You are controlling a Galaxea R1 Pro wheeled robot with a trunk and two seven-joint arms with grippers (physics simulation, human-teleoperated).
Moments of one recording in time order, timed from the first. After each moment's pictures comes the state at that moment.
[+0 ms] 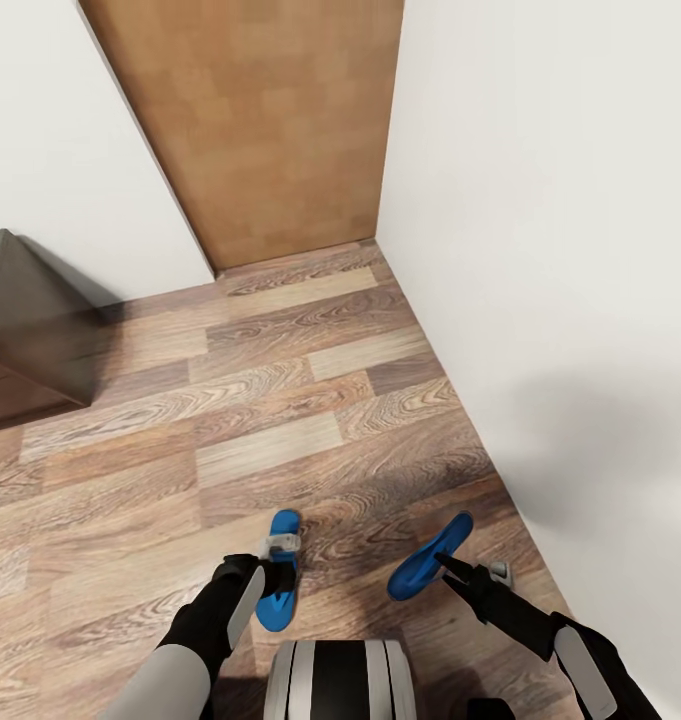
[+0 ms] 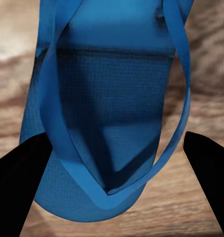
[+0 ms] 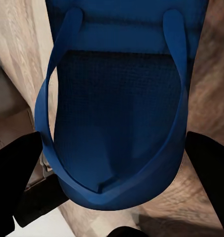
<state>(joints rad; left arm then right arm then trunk) -0.59 -0.17 0.01 -0.65 0.09 0.59 0.09 -0.34 -0.12 -0.23 -0.84 -0.70 0.71 0.73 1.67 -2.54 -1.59</state>
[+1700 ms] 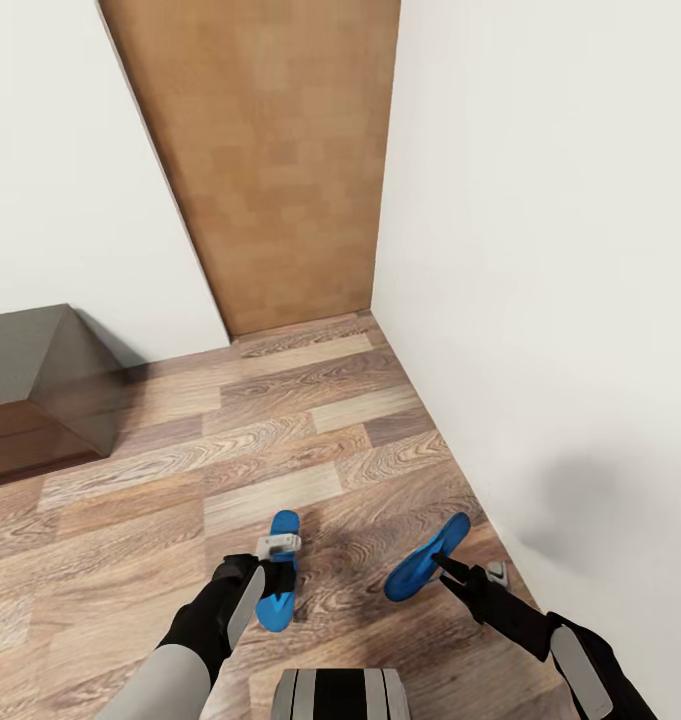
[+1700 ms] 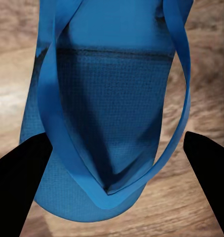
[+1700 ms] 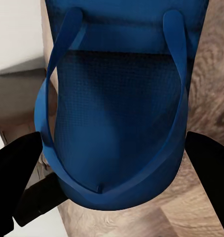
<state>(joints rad) -0.59 -0.17 0.01 -0.65 0.09 0.59 0.09 -0.34 -0.11 -0.22 -0.84 -0.70 0.70 0.73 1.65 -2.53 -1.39</state>
